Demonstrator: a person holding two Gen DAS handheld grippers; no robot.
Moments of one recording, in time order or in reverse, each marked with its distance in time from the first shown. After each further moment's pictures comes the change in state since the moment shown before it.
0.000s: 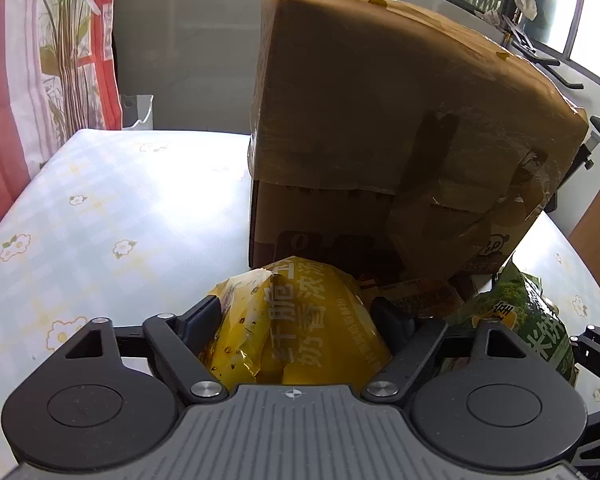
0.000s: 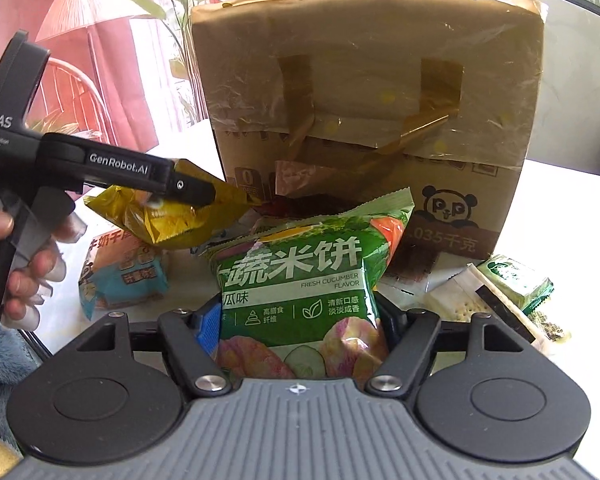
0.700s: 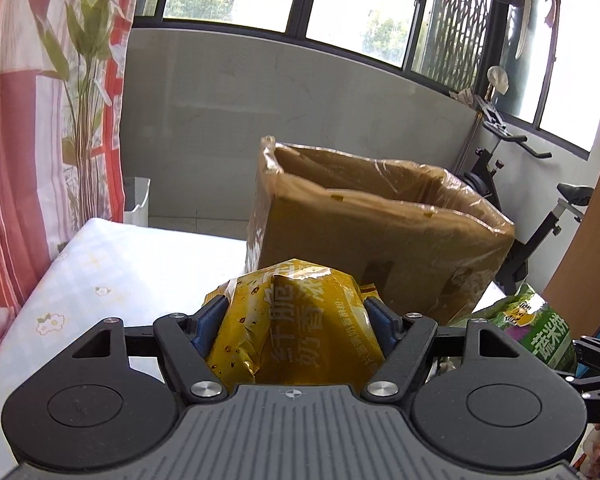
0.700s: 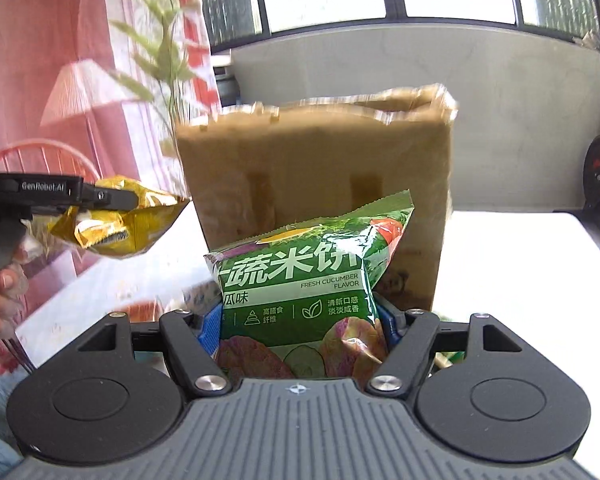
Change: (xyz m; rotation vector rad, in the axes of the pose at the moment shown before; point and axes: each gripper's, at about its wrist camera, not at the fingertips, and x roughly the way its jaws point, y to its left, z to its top) left arm -0.100 -0.005 0.036 -0.012 -0.260 -0.050; right arm -0.088 -0.025 0.029 0.067 -0.231 -0.022
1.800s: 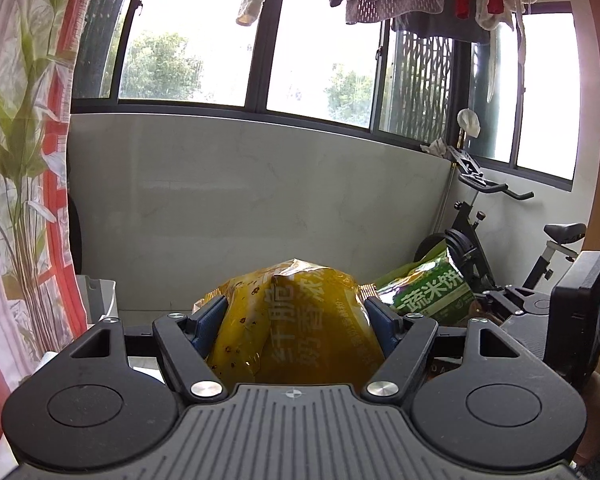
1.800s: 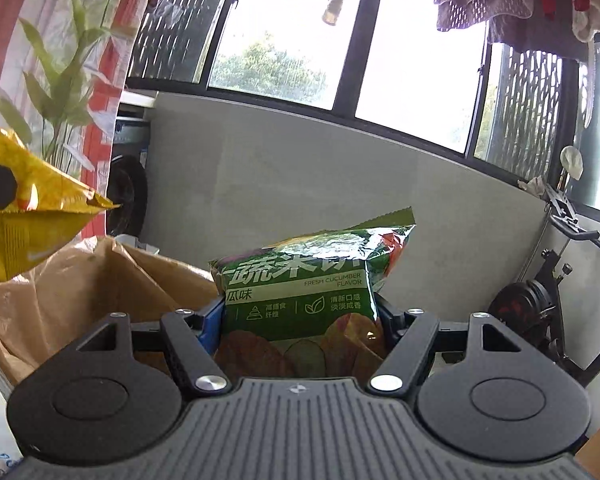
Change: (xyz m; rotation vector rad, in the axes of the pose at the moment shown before) left arm 0.065 -0.060 0.112 0.098 -0.185 -0.047; right arm 0.166 -0.018 0.152 -0.267 -0.109 -0.352
